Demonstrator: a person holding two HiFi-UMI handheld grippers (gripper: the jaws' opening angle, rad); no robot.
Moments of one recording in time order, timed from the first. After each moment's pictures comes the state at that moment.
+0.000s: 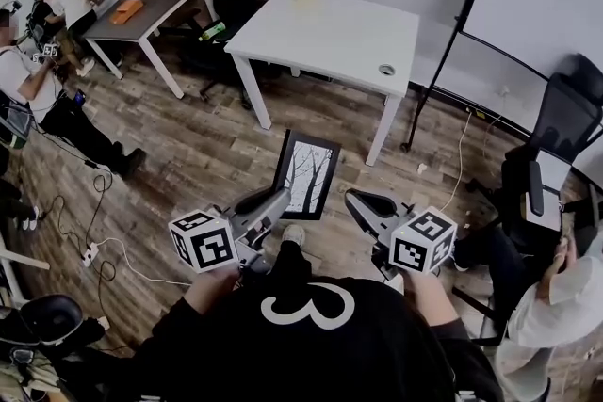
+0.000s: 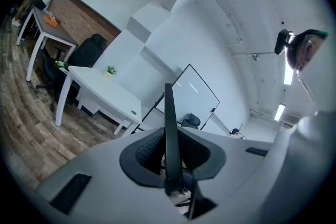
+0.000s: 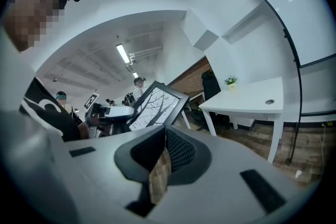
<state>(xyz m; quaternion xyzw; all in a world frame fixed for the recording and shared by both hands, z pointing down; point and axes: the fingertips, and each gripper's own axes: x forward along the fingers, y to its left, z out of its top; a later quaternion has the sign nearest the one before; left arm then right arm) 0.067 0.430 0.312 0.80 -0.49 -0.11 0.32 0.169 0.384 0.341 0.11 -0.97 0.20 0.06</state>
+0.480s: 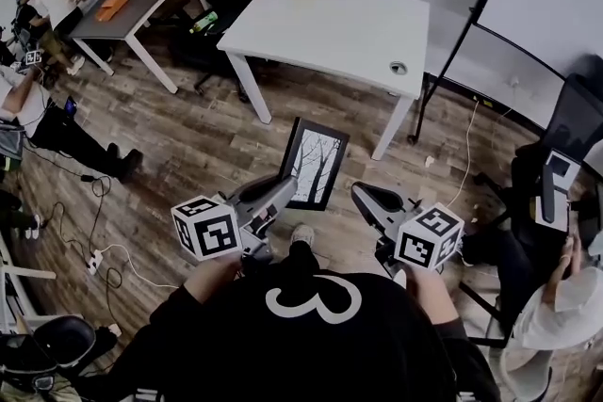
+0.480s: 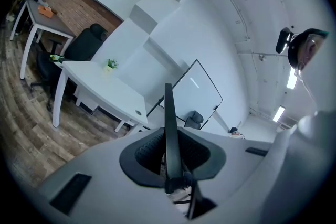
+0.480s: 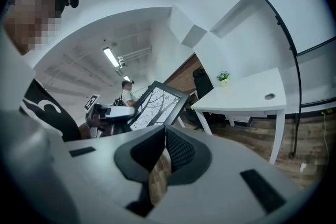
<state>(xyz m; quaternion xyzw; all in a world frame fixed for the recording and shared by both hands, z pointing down) 0.005 0.334 0.328 0.81 -0.46 -0.09 0.35 0.111 0.299 0.360 0.15 -0.96 0.24 0.06</state>
